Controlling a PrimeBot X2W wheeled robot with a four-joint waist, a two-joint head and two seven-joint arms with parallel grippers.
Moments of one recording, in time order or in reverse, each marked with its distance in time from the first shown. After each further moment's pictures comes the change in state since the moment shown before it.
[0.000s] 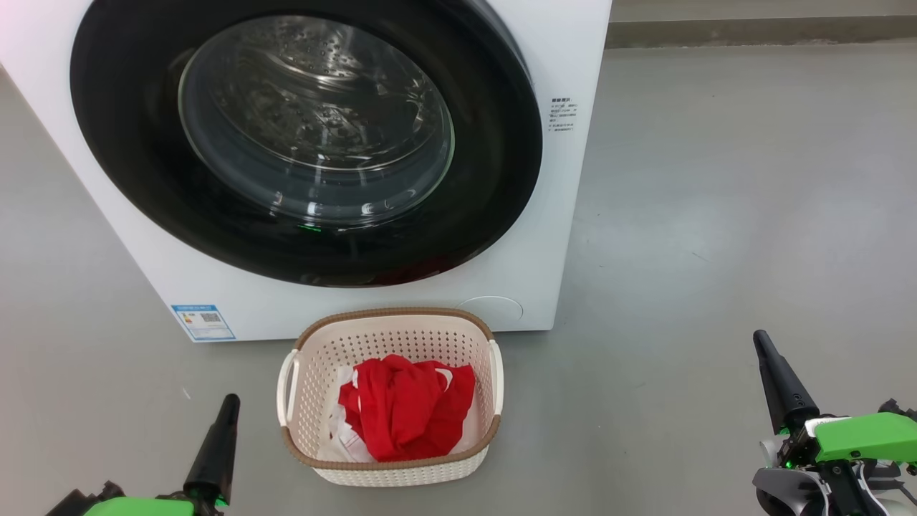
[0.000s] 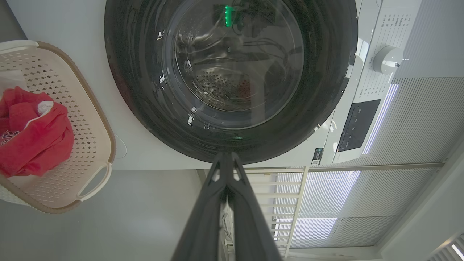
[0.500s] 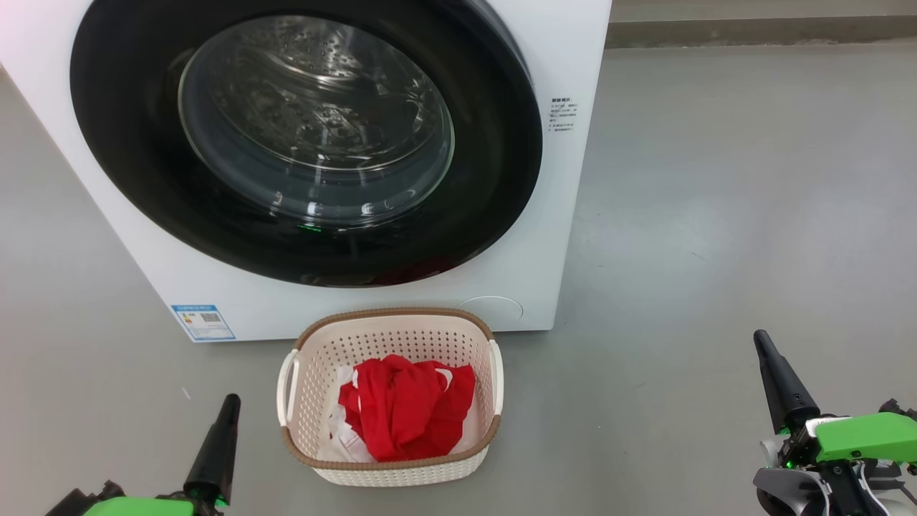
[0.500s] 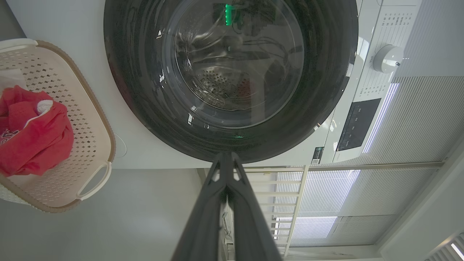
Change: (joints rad) left arm 0.000 0.000 0.002 0.000 0.000 0.000 0.007; right arm 0.000 0.000 -0.002 0.000 0.000 0.000 0.003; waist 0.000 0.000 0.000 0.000
